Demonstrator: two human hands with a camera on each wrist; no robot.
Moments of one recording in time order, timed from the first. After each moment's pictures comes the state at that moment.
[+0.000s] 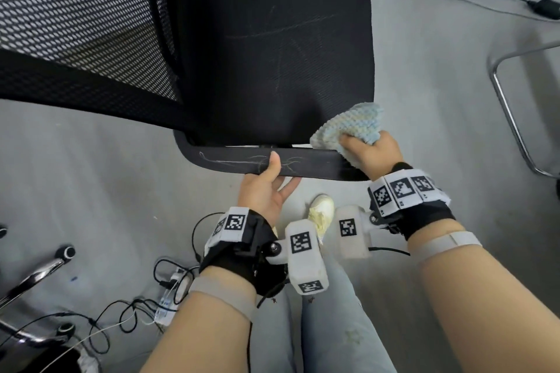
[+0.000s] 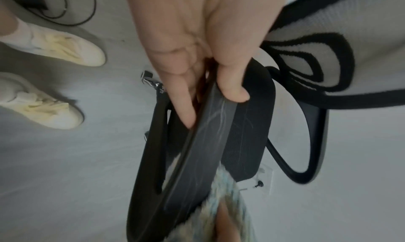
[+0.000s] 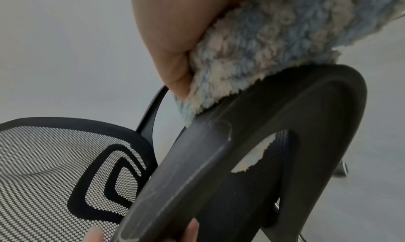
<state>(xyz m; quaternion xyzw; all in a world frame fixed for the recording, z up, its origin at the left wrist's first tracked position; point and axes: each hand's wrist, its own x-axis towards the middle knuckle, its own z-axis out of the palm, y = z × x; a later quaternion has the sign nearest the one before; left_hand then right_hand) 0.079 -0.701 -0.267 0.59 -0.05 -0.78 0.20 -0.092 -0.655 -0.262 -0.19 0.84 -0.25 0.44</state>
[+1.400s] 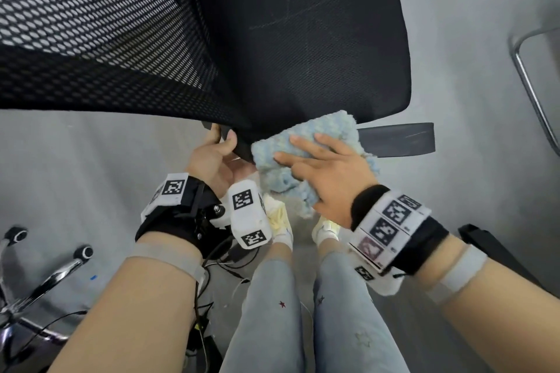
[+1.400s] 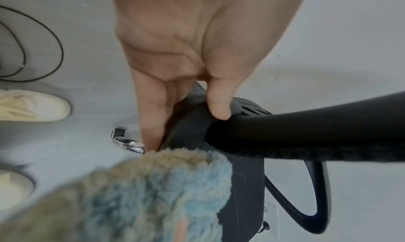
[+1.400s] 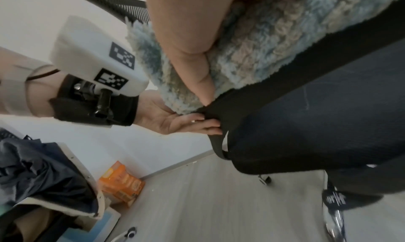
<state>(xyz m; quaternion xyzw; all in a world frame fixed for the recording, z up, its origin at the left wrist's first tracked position) 0.146 -0.775 -0.287 0.59 -0.15 -0.78 0.15 -0.013 -0.659 -0.245 -0.71 0.63 -0.02 0.32</state>
